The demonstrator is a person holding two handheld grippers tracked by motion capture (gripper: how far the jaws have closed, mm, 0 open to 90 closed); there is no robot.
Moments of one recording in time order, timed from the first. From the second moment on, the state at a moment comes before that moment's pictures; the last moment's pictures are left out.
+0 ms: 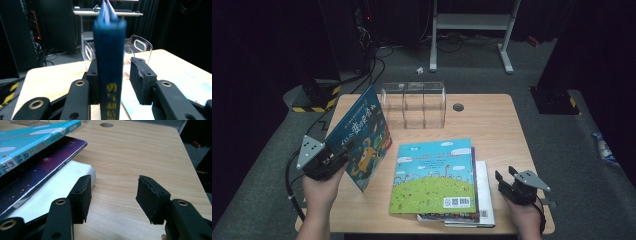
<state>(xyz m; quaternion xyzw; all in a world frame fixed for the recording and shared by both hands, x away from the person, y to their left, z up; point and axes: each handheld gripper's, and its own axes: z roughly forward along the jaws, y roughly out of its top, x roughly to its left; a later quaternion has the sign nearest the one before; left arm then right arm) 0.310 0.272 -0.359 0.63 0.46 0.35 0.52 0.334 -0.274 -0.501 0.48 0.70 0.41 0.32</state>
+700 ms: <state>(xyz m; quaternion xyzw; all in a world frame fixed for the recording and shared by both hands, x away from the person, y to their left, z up) 0.316 0.263 -0.342 0.62 0.46 0.38 0.51 0.334 -0.281 -0.504 0.49 0.71 0.42 0.30</state>
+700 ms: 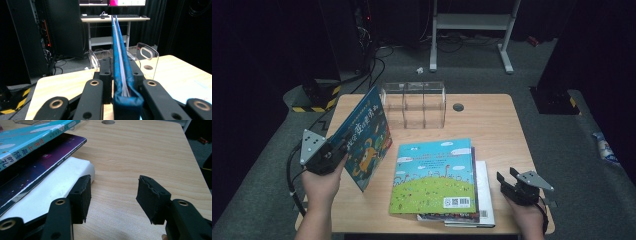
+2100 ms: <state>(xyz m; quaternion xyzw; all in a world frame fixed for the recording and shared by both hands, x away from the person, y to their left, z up) 0.318 0.250 -0.343 0.62 0.44 0.38 0.53 0.332 -0.278 -0.506 0.49 0.71 0.43 0.28</state>
